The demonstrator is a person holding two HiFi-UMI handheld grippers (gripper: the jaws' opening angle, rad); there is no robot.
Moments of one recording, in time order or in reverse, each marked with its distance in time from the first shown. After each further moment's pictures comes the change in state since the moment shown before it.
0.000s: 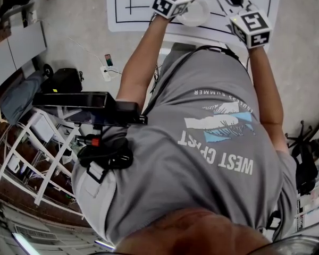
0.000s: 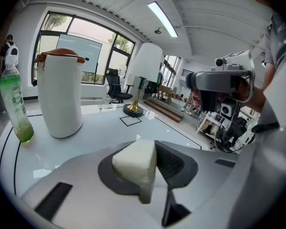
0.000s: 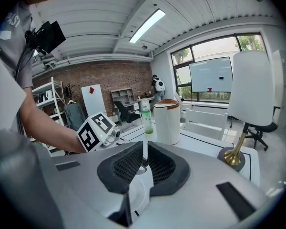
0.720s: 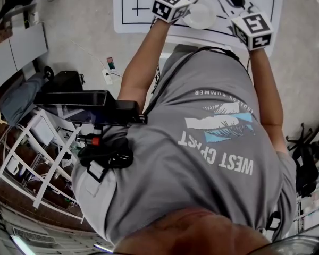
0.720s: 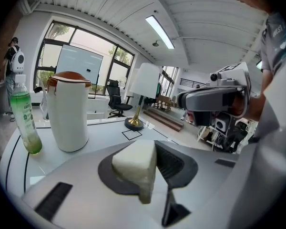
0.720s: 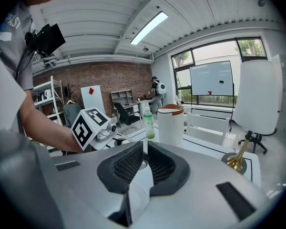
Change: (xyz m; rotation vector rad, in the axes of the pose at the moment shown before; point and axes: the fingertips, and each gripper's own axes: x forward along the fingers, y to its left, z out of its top) left arm -0.035 -0.002 0.032 0.030 -0.122 0.006; right arm 0.004 0.016 0.020 -0.017 -0.028 -0.018
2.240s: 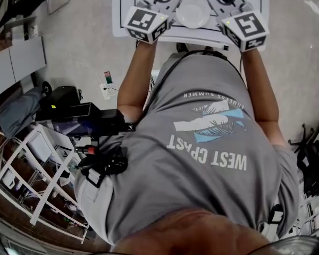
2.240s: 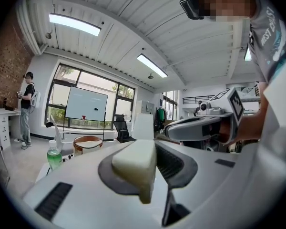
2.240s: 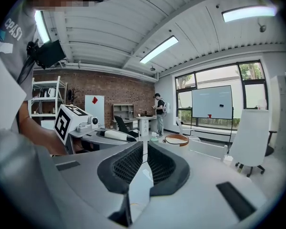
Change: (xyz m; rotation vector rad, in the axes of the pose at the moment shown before) left arm -0.141 -0.051 0.099 0.133 -0.378 0.135; right arm -0.037 0.072 0.081 -0.123 -0.204 -0.048
